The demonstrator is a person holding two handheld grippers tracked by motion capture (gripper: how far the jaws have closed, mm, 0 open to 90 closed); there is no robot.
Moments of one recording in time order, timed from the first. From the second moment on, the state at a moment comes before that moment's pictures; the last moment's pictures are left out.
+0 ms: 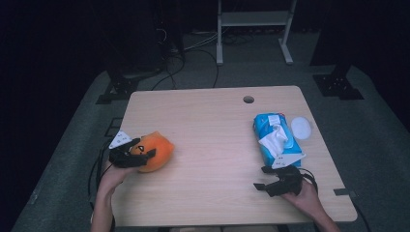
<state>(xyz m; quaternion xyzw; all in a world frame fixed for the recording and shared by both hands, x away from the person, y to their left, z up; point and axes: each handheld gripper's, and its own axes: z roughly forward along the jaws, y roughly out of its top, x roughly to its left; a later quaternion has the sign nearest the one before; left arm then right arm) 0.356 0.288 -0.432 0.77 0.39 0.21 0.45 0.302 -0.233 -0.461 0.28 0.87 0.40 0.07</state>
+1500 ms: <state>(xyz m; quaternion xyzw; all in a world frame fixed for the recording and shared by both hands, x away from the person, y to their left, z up) 0.337 0.253 -0.382 0.74 0.31 0.17 0.58 0.302 -0.233 -0.460 0.28 0.87 0.40 0.07</state>
